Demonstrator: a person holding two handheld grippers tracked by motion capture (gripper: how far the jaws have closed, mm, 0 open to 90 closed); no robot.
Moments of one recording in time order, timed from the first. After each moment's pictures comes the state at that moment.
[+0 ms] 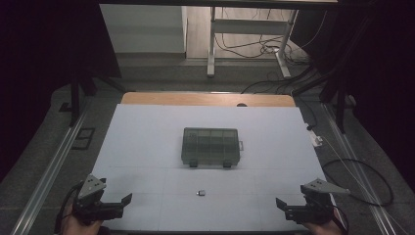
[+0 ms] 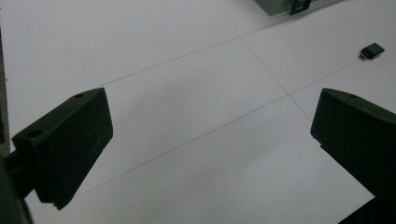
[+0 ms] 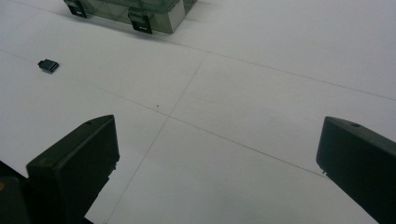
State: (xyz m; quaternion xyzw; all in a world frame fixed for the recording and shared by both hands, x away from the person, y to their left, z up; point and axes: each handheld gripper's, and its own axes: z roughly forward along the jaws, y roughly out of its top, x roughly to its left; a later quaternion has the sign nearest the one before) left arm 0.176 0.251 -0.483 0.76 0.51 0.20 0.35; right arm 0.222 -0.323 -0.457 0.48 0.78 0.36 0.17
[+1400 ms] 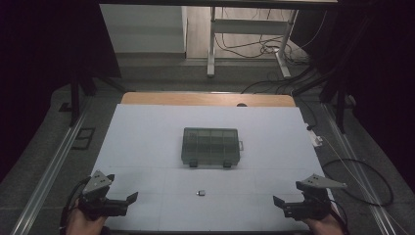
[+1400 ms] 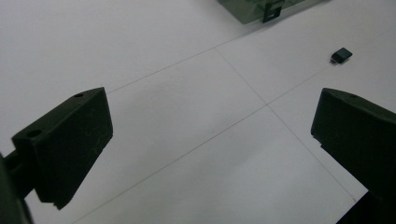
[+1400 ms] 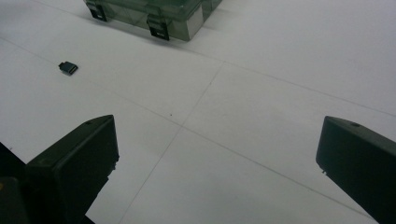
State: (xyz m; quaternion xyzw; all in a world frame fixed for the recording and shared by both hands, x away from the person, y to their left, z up) left arm 0.191 0.244 -0.484 0.78 0.47 0.17 0.38; right arm 0.232 -0.319 -0.454 0.45 0.79 0.38 0.15
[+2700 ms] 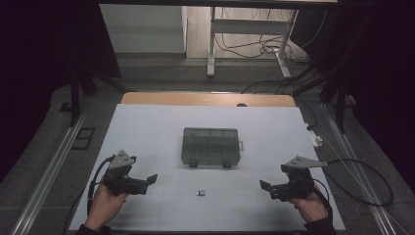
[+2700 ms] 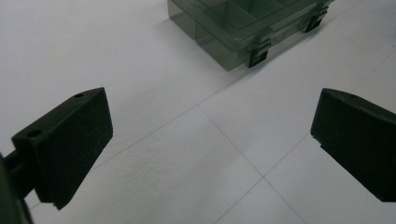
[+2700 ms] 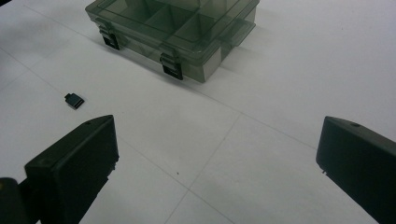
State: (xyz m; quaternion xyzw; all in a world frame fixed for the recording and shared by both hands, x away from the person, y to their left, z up) left arm 0.254 0.209 -0.478 0.79 0.43 0.16 0.41; right arm 0.279 -0.287 -0.449 0.41 0.81 0.40 0.14
